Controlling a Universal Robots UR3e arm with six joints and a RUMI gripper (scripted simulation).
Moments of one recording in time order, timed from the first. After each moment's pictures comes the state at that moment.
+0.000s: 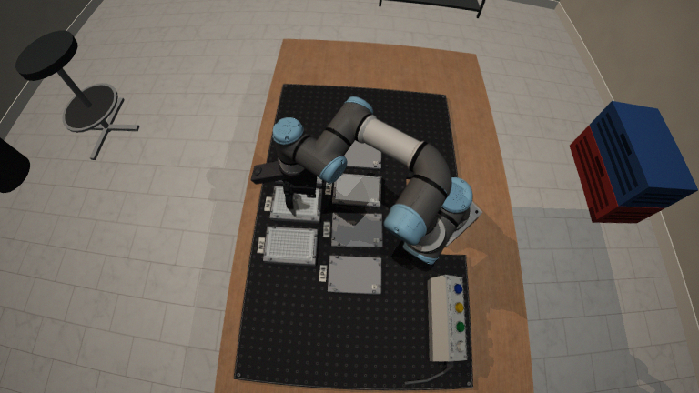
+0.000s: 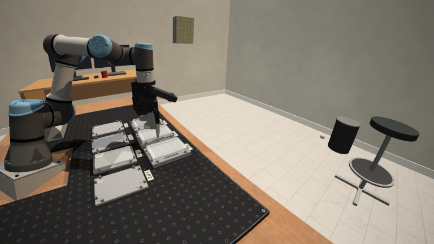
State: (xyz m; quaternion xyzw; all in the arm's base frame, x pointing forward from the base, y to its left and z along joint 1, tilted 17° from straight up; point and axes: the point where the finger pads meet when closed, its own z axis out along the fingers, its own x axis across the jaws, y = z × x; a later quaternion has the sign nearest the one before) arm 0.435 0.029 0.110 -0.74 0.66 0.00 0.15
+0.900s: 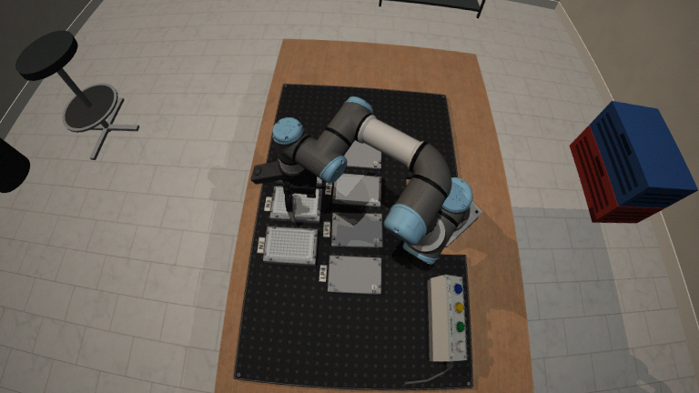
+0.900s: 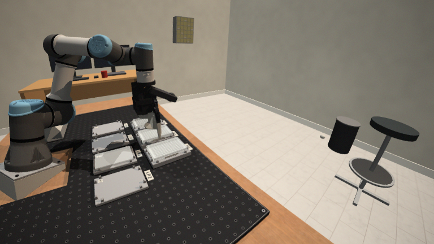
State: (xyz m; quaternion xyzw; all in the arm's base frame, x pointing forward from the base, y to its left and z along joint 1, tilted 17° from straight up) arm 0.435 0.029 0.110 -0.74 0.66 0.00 0.15
